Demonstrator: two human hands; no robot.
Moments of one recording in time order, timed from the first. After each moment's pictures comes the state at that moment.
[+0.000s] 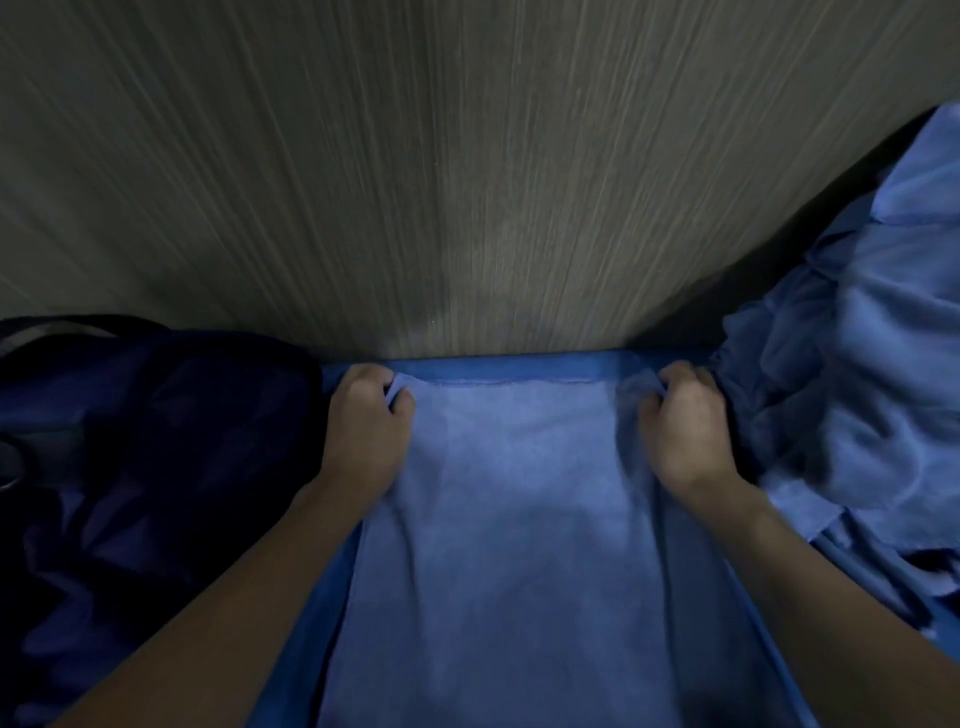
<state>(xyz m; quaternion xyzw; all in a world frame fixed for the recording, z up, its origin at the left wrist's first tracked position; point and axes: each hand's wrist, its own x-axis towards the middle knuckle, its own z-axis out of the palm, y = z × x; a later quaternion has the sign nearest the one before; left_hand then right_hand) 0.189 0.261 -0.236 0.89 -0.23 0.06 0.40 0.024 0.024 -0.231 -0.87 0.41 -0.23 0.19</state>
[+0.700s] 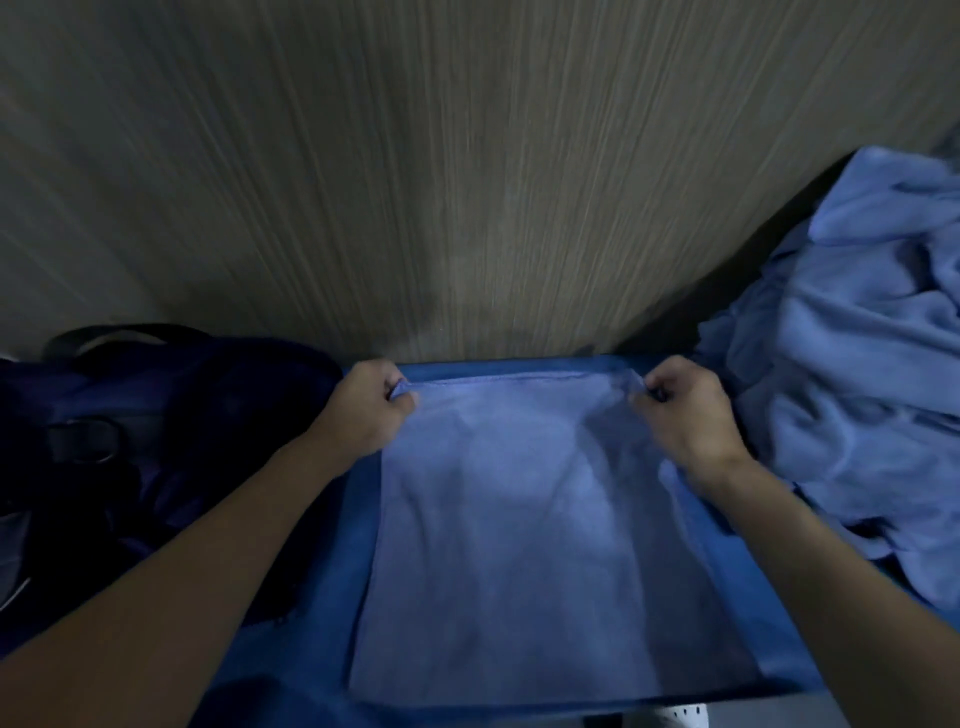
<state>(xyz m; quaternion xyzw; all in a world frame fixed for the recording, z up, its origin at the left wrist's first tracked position) 0.195 0.285 -0.192 0.87 -0.24 -0.13 0.41 0.000 0.036 -0.185 -0.80 0.35 -0.26 0.41</state>
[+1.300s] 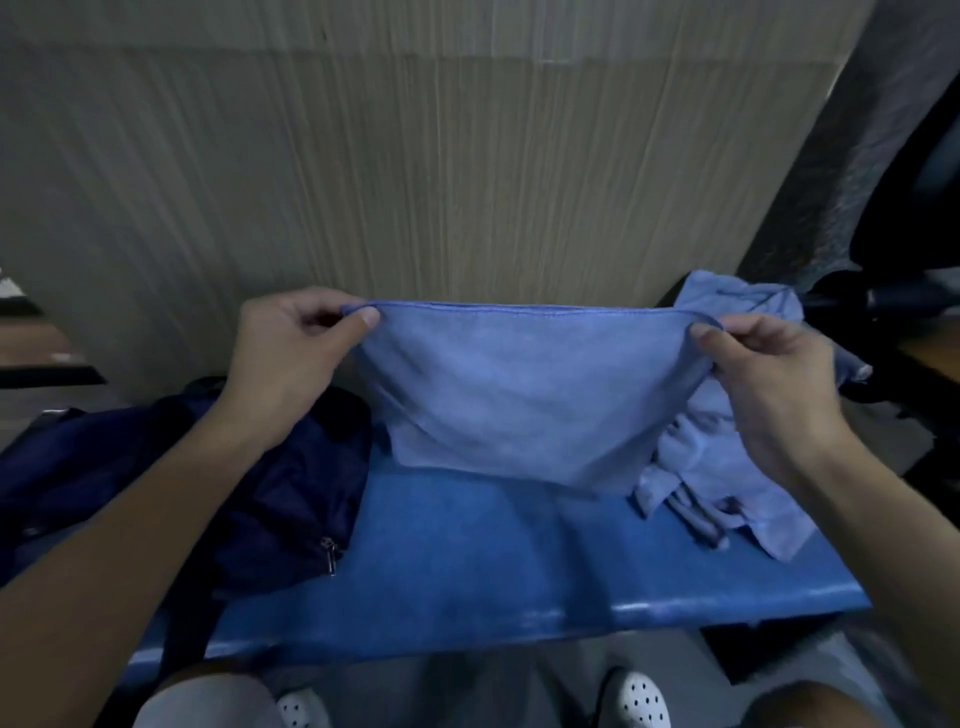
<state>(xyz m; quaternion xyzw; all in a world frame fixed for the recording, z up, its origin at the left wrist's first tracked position) 0.097 0.371 0.013 0.70 -0.33 0.05 0.64 -0.124 0.090 0.008 -0.66 0.23 -0.46 0.55</state>
